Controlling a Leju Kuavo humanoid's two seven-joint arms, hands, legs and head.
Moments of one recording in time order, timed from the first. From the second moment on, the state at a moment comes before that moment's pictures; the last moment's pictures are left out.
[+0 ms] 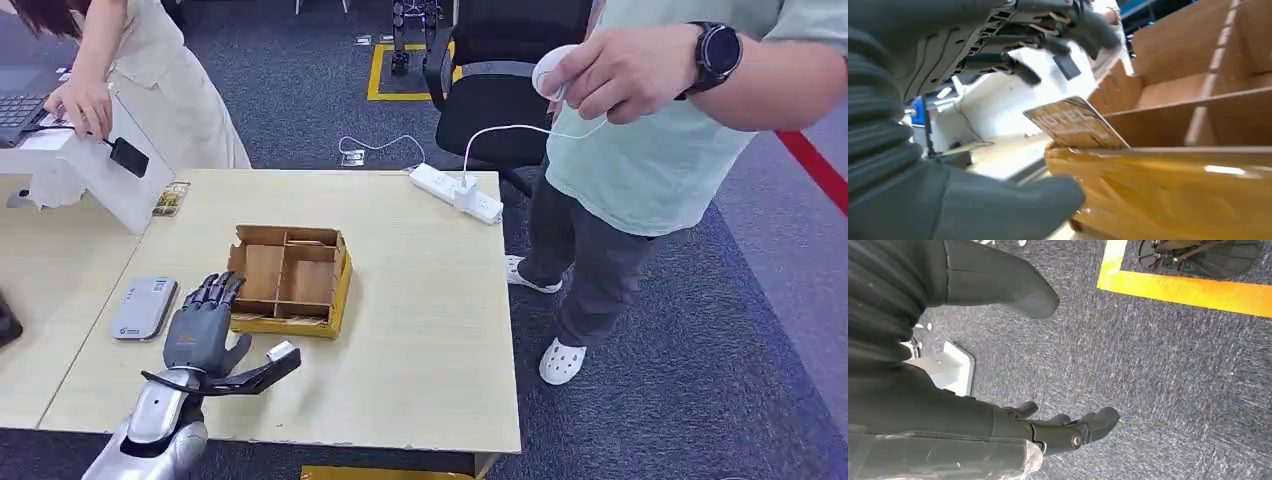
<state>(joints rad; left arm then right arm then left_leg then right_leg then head) -0.05 0.28 -0.24 -1.40 -1.15 0.23 0.12 -0.02 0.08 -0.01 -0.18 0.57 -0.31 0.00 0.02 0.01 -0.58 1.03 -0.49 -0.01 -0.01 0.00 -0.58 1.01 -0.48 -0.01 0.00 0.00</state>
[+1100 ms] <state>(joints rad) -0.06 0.30 -0.24 -1.40 -1.12 0.22 0.10 -0.02 0.09 -0.01 -0.18 0.58 -0.31 0.00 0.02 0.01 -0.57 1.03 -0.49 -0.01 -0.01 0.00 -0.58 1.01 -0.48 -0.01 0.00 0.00</state>
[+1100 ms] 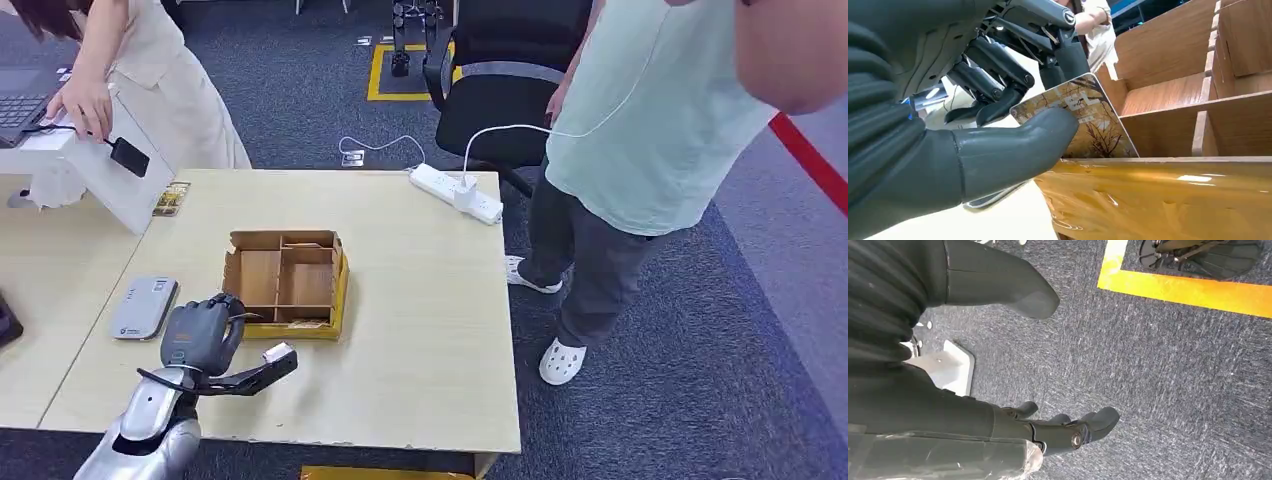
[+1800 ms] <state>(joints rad) -0.06 0.30 -0.24 -1.40 -1.12 0.22 0.10 -0.02 0.09 -0.01 -0.18 0.58 -0.31 0.00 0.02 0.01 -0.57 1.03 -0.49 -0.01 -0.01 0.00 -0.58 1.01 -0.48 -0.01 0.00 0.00</state>
